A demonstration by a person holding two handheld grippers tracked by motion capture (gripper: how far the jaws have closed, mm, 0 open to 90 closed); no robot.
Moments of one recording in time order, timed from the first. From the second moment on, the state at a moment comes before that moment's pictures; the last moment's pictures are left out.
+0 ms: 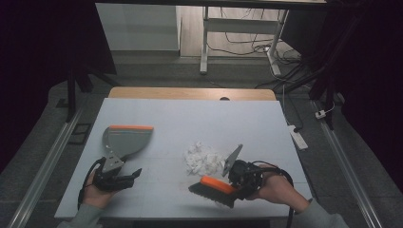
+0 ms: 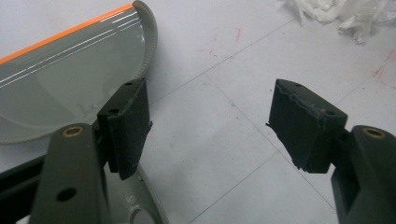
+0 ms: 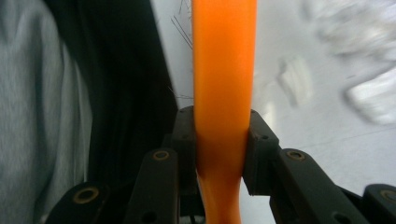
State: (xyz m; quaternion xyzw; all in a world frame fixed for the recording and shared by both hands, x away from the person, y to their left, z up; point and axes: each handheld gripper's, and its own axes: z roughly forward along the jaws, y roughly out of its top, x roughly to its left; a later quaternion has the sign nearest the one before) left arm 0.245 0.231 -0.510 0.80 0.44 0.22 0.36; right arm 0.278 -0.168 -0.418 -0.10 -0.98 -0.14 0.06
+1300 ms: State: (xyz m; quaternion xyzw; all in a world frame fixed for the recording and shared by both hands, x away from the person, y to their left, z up) left arm 0.244 0.230 -0.510 0.80 0.44 0.22 0.35; right arm 0.356 -0.226 -0.406 -0.36 -0.91 -0.20 -0.10
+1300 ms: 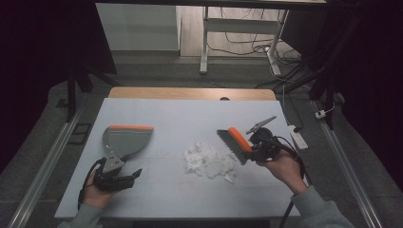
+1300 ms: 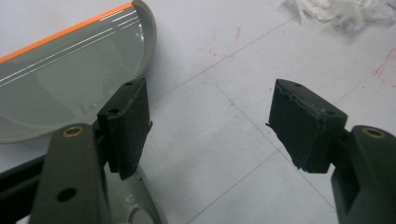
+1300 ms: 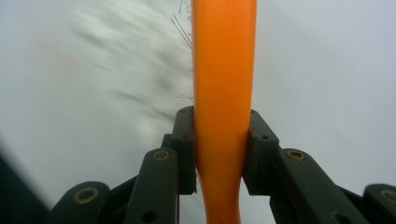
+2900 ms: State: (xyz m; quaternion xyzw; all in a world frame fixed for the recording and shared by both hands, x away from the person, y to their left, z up) left arm 0.244 0.224 -0.511 0.81 0.42 0.21 0.36; right arm 0.334 -0.222 -0.449 -0.44 -0.88 -0.16 -0.01
